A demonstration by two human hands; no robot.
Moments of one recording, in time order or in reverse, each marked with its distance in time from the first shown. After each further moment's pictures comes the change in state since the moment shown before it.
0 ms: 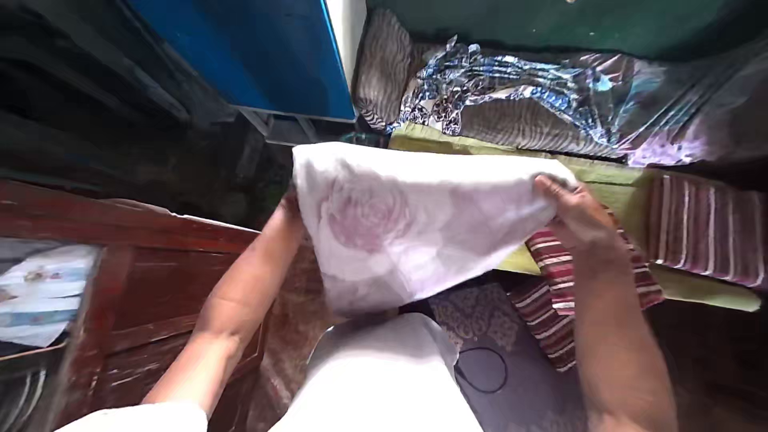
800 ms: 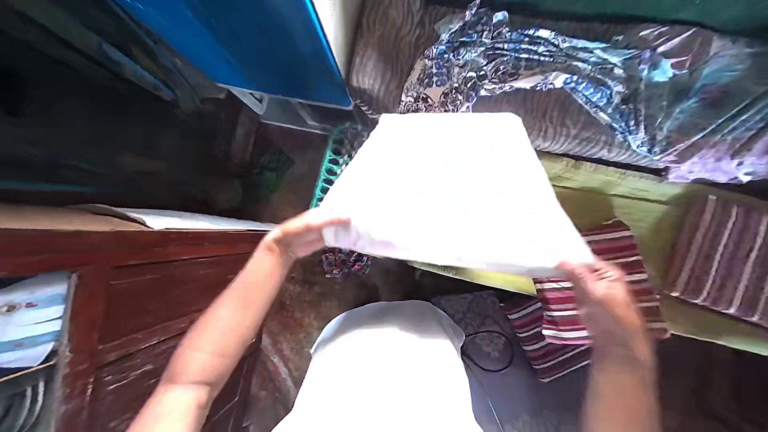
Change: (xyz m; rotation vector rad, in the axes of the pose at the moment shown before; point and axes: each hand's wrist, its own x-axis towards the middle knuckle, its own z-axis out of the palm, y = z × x) left_hand 0.085 0.028 0.095 0.137 -0.347 -0.243; right_hand 0.052 0.032 -0.094 -0.216 0.157 0.148
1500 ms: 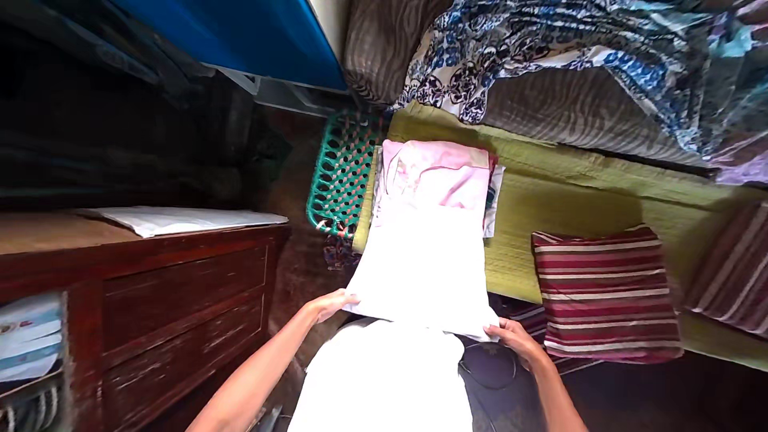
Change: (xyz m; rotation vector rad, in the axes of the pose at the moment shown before) left_hand 0.032 -0.163 -0.007 0.135 0.087 -0.732; right_hand 0.022 0.163 0.017 -0.160 -0.452 0.853
